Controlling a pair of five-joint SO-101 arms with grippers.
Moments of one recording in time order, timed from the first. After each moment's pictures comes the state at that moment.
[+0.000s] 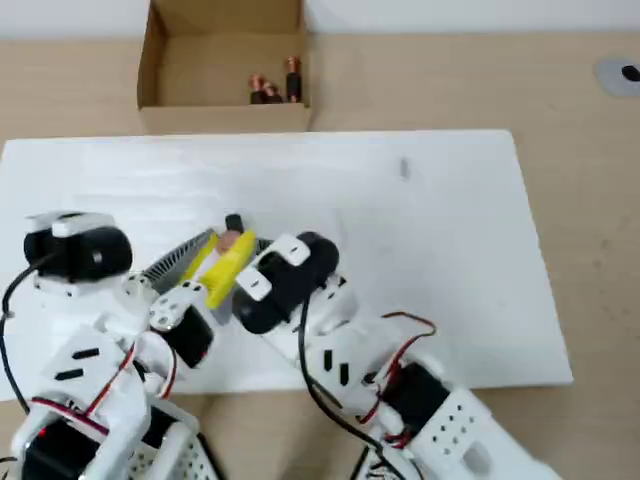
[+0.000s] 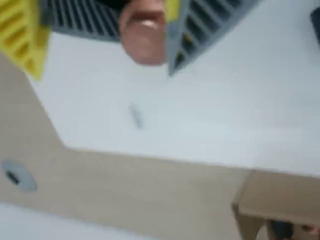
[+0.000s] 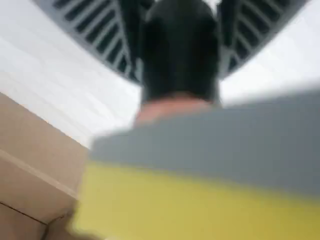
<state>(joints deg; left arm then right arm) 22.0 -93.3 51.3 62.5 16.8 -50.5 -78.1 75.4 25.1 -3.7</state>
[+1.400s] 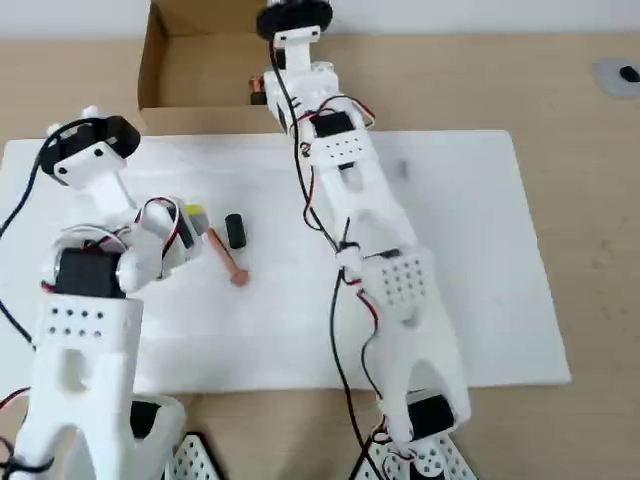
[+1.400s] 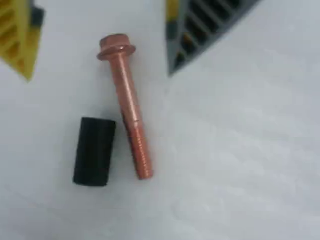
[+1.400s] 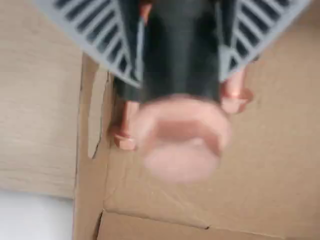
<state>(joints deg) 1.2 -42.8 33.5 73.6 17.3 -21.5 60.5 -51.9 24.7 -11.7</state>
